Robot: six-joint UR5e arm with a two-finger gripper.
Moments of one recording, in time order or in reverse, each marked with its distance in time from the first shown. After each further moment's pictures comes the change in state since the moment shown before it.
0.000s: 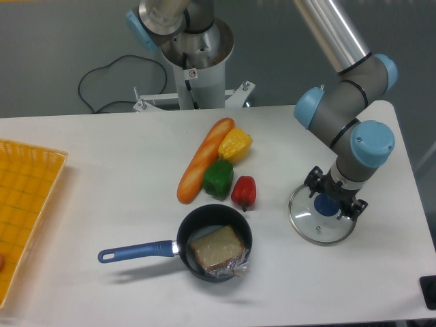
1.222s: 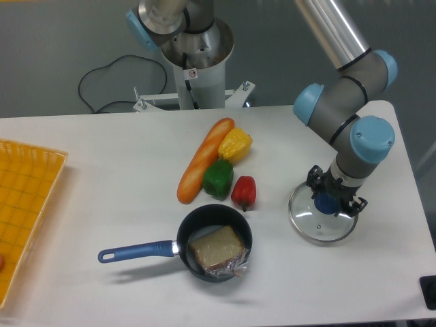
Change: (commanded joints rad) arm 0.002 0.058 -0.017 -0.017 0.002 0.000
